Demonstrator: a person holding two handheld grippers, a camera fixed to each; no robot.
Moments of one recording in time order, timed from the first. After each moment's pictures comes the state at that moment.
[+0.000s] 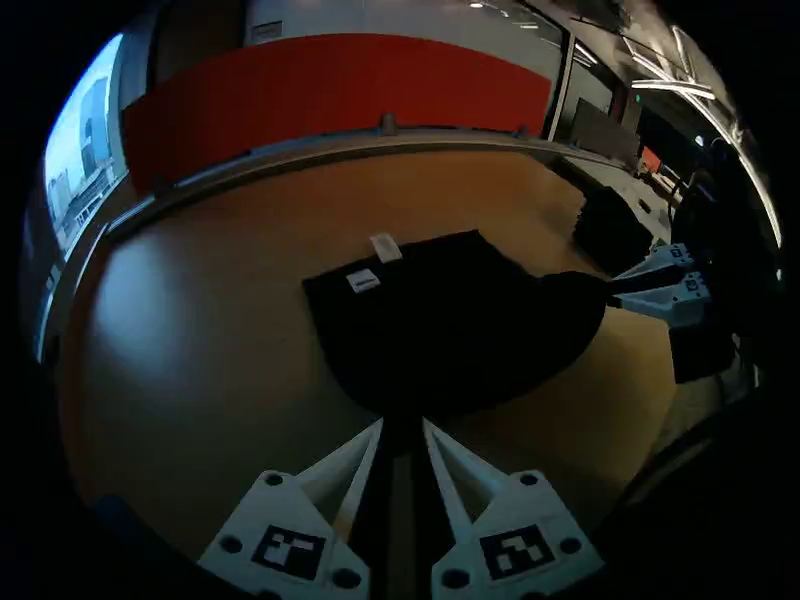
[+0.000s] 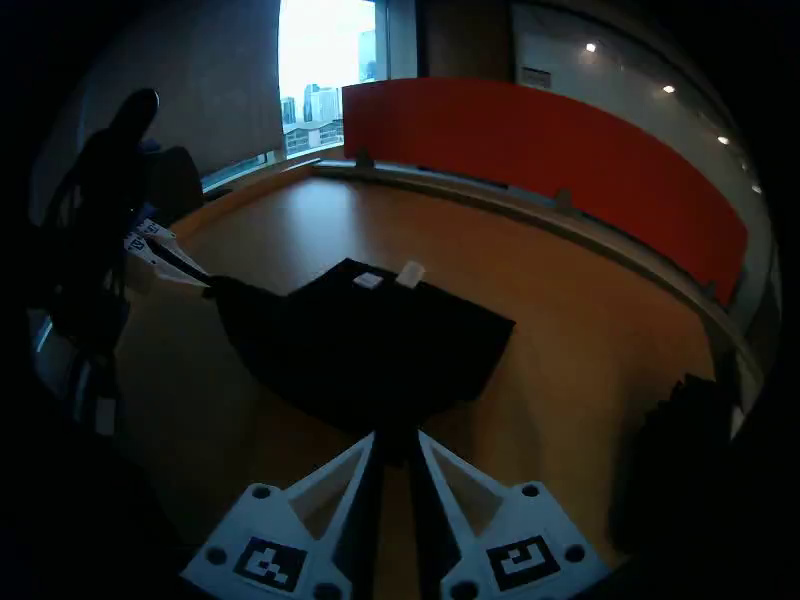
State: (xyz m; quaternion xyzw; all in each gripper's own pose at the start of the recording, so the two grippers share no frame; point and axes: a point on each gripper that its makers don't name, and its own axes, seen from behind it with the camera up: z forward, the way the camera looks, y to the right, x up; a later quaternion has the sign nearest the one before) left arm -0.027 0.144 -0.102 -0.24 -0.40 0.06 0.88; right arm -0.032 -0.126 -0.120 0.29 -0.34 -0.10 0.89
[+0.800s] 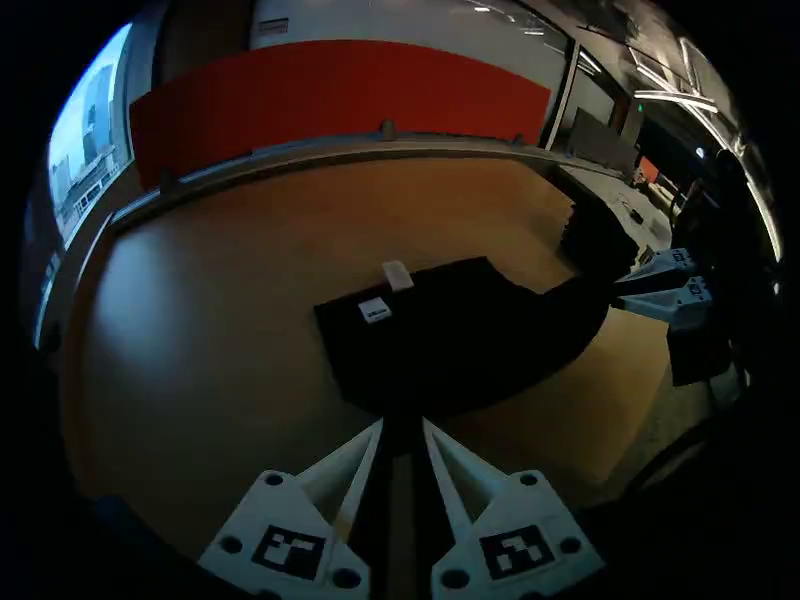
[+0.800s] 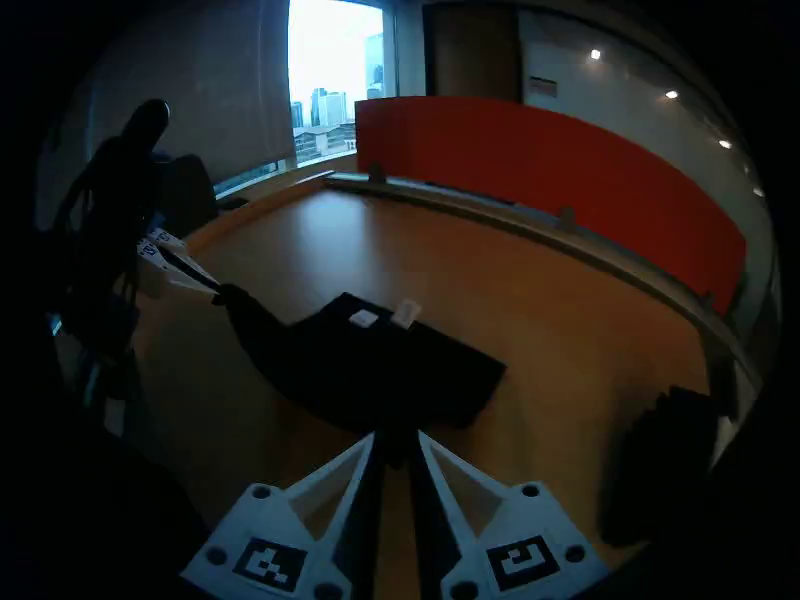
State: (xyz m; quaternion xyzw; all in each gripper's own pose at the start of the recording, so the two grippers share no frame) left arm -0.001 0.139 -0.124 -0.25 -0.41 0.04 0.88; right arm 0.006 -0.130 -0.145 0.30 -0.34 -0.10 0.89
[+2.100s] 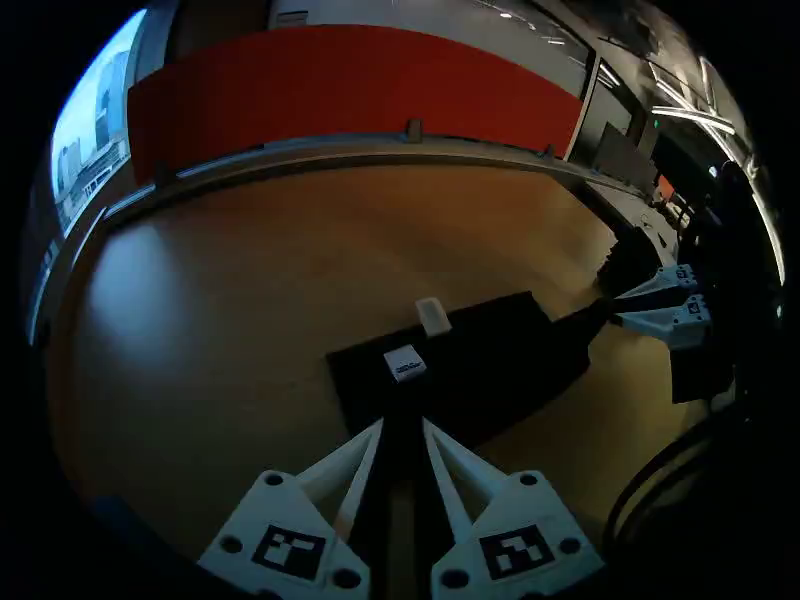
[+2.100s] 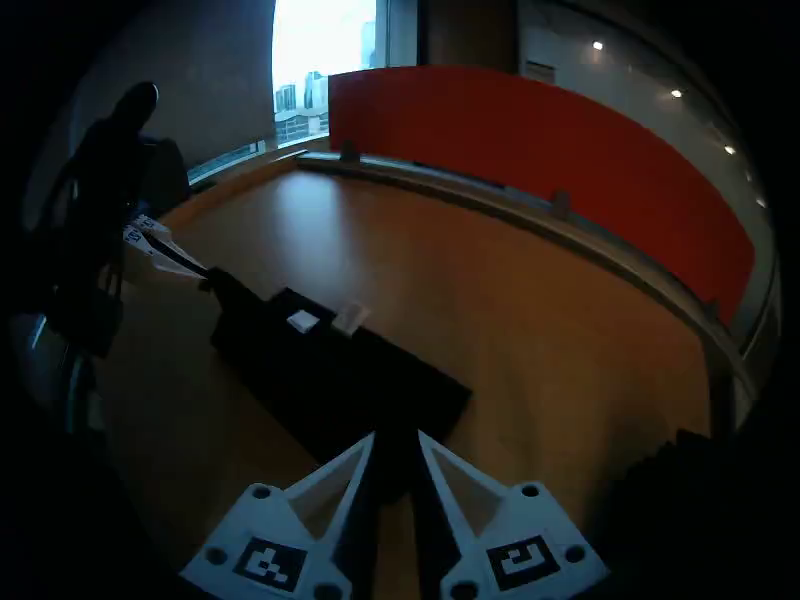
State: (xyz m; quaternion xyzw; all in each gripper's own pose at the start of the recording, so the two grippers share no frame) left arm -0.039 0.155 -0.028 -0.22 -0.41 0.02 0.88; right arm -0.040 -0.117 -0.047 0.28 -0.36 -0.12 0.88
